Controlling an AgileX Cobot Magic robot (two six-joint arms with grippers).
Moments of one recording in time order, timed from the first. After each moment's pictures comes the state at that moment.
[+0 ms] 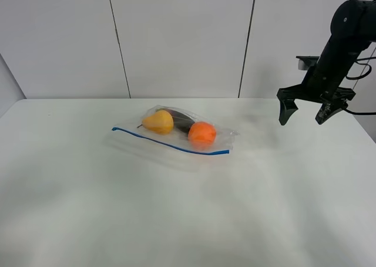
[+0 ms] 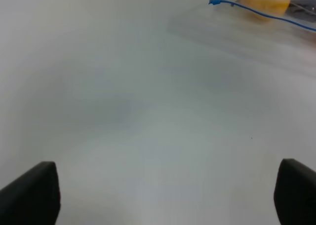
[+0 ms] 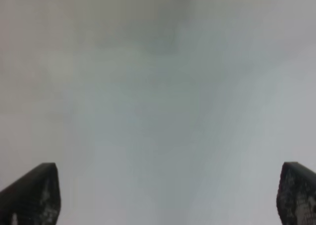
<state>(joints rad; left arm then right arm) 0.04 -0.01 -0.50 -0.05 1.07 0.02 0.01 1.98 -1.63 0.06 1.21 -0.07</state>
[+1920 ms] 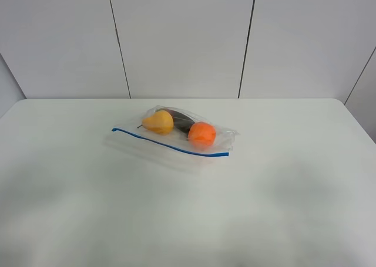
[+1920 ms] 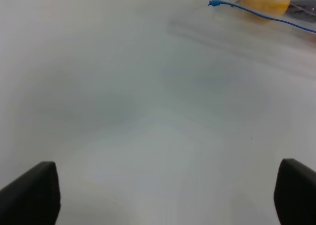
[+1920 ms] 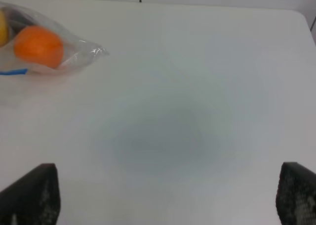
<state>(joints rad) 0.04 -0.01 -0.50 -0.05 1.07 0.02 0.01 0.00 -0.49 0.03 1.03 -0.04</state>
